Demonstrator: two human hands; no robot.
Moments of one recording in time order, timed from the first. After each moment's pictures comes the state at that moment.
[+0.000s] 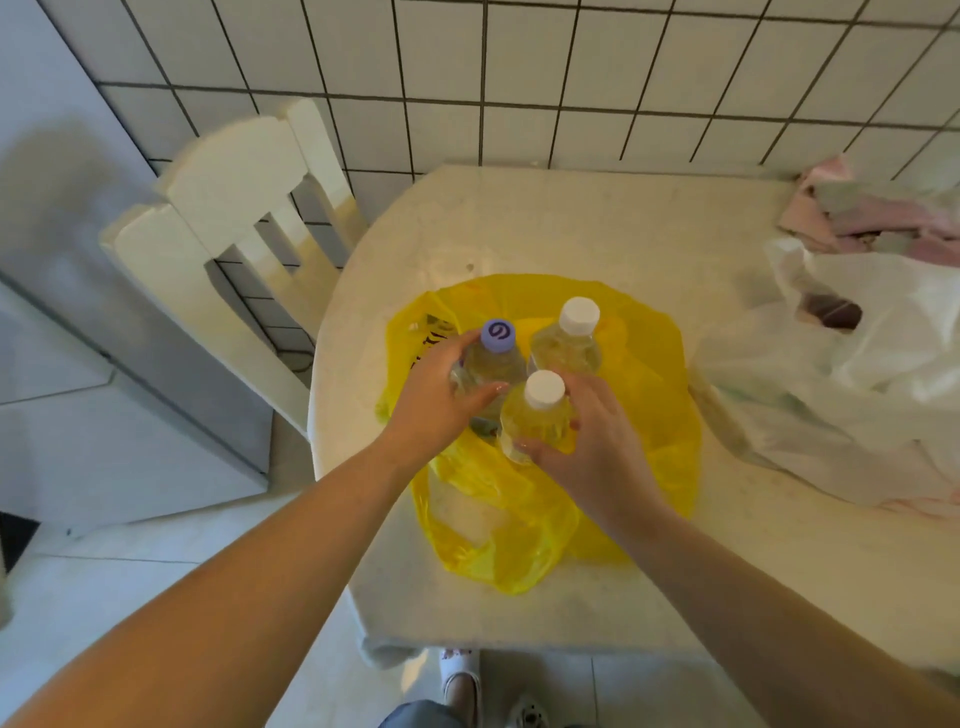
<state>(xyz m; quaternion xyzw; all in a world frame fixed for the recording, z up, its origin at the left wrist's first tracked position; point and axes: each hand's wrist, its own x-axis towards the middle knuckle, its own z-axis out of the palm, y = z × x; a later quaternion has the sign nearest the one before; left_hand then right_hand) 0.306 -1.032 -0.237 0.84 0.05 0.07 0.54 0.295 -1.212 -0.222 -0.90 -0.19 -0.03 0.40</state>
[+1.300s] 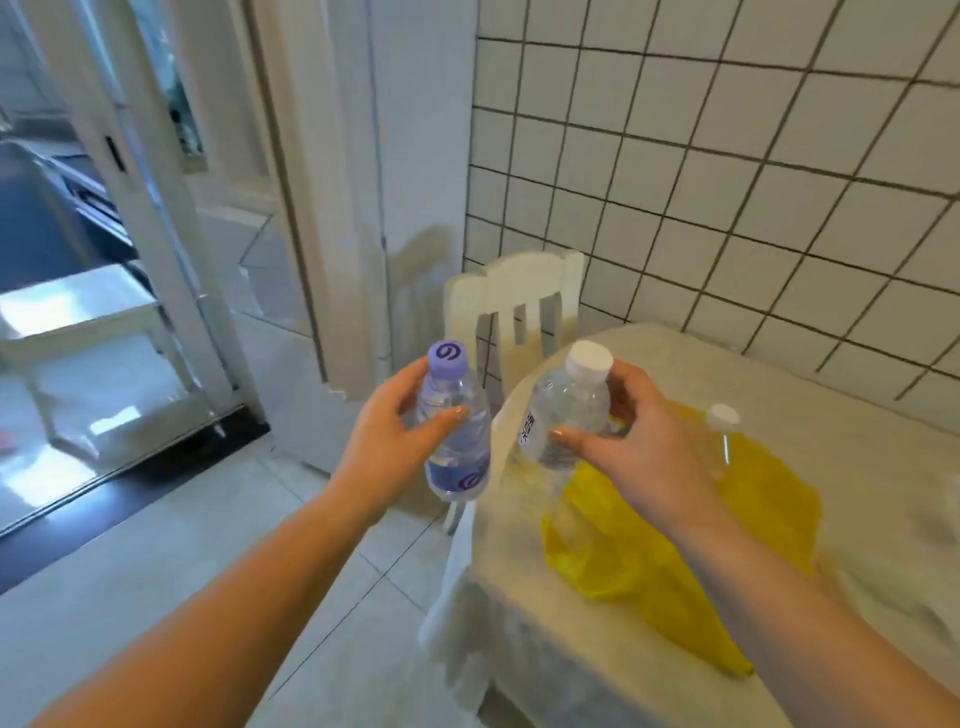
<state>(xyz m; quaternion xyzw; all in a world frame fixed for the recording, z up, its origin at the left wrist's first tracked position) 0.036 -1.027 -0.112 0.74 0.24 0.35 0.52 0.186 -1.181 -0.088 -0.73 -0.41 0.09 0.53</state>
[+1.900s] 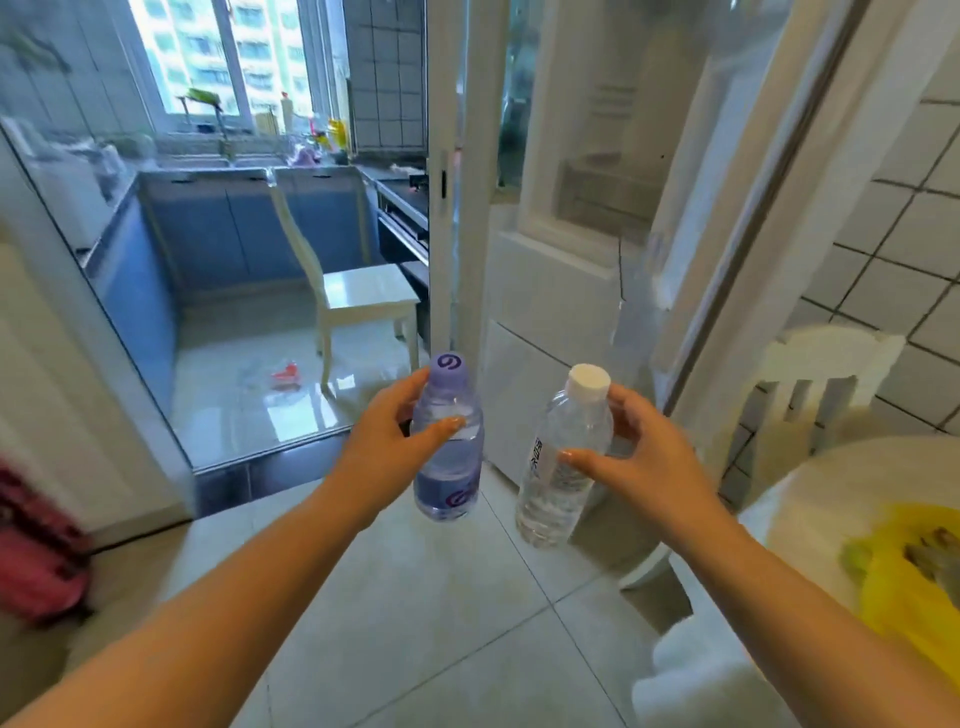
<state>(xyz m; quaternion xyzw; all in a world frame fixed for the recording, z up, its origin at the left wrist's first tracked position) -0.278 -0.911 -0.101 0.67 0.44 0.42 0.43 -0.060 -0.995 -0.086 -0.65 -0.58 0.22 0.44</state>
